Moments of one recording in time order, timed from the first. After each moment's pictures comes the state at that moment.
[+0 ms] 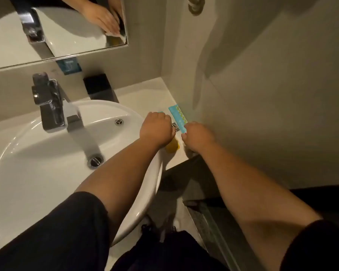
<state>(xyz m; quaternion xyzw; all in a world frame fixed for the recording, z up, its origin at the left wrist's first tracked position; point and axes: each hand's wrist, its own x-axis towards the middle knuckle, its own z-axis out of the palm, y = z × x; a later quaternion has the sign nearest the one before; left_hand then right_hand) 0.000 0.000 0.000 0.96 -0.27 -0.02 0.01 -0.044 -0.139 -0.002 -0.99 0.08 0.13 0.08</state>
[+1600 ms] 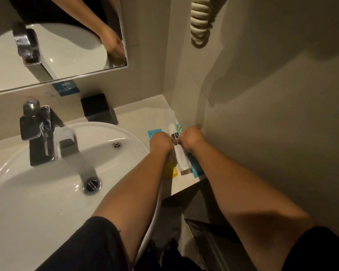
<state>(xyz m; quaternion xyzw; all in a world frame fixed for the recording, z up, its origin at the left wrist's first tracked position) 0.054 -0.037 -0.026 0.85 0.12 -0.23 0.46 0.044 -0.142 0.007 -0.88 0.25 0.22 0.33</state>
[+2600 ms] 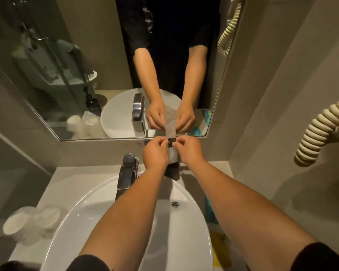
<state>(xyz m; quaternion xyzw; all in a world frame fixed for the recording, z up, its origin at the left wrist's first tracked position) 0.164 0.147 0.069 0.82 0.23 0.12 0.50 0.199 0.043 0.066 -0.89 -0.03 0.03 0.45</state>
